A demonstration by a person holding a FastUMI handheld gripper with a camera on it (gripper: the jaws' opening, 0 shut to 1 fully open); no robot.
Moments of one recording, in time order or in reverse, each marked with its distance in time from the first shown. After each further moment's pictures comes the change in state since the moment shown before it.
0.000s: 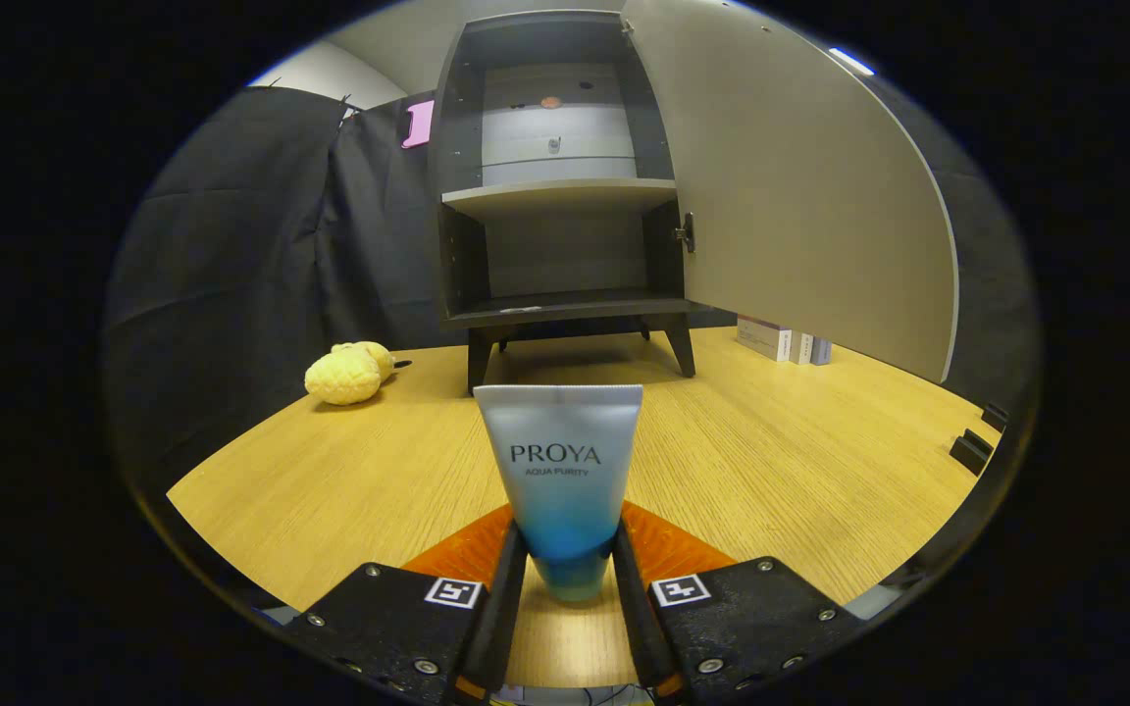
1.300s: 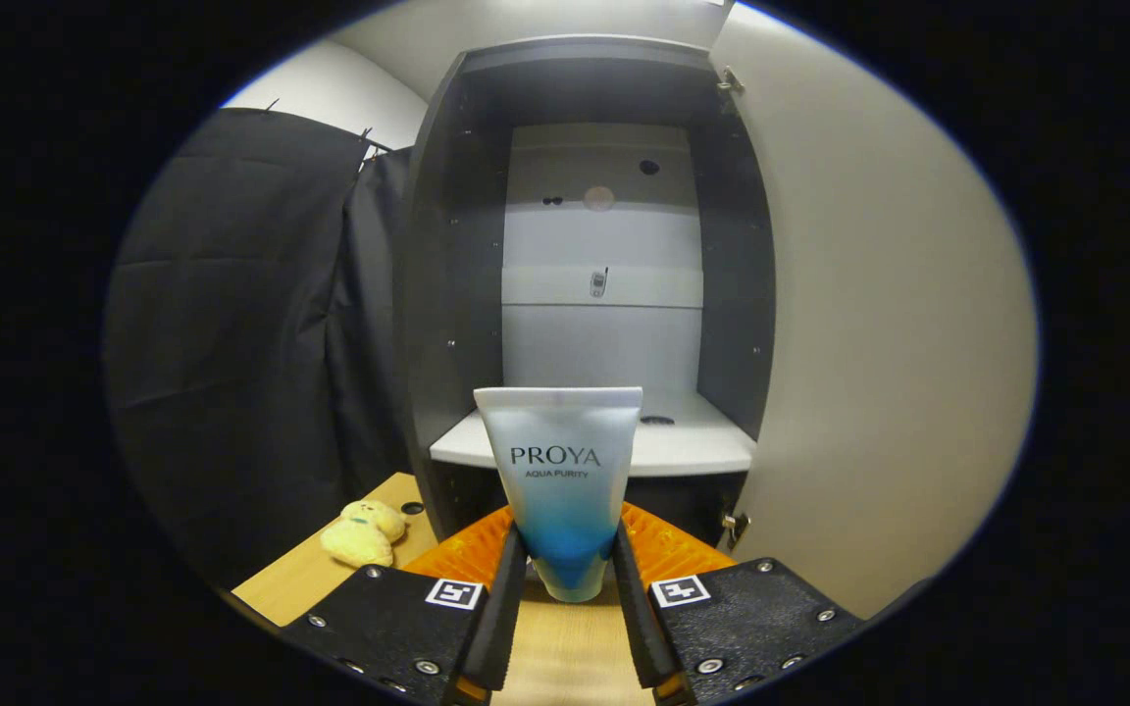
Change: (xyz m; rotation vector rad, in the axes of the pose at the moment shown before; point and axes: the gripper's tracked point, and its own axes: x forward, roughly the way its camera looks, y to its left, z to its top) arm 0.111 0.017 0.374 -0.120 -0.180 0.093
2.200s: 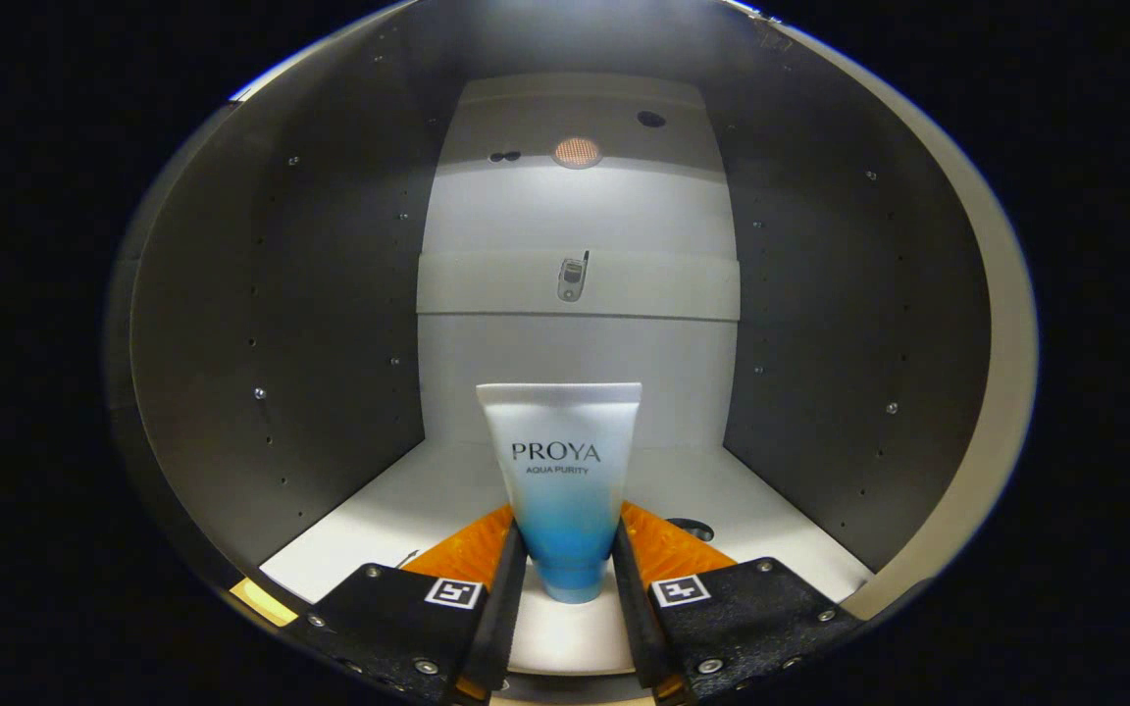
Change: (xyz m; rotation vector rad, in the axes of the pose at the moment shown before) arm 0.193 -0.023 0.009 0.017 -0.021 -0.058
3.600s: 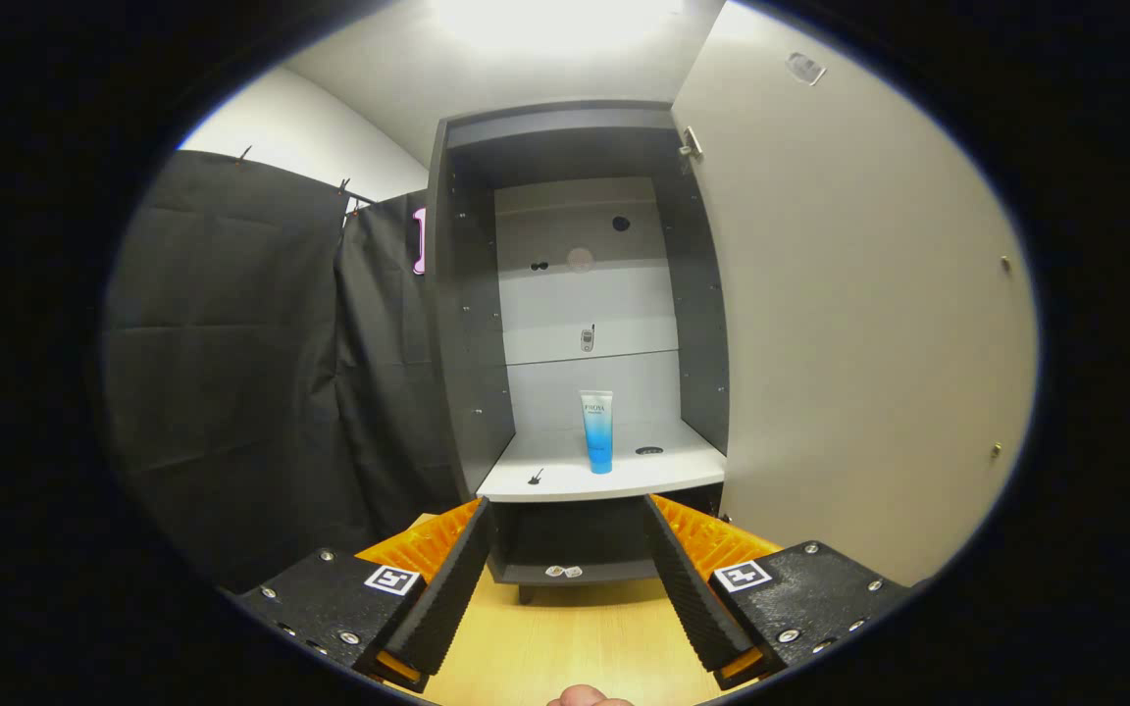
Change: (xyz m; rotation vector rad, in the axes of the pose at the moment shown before) arm -0.344 0.036 0.035 0.134 -0.030 0.032
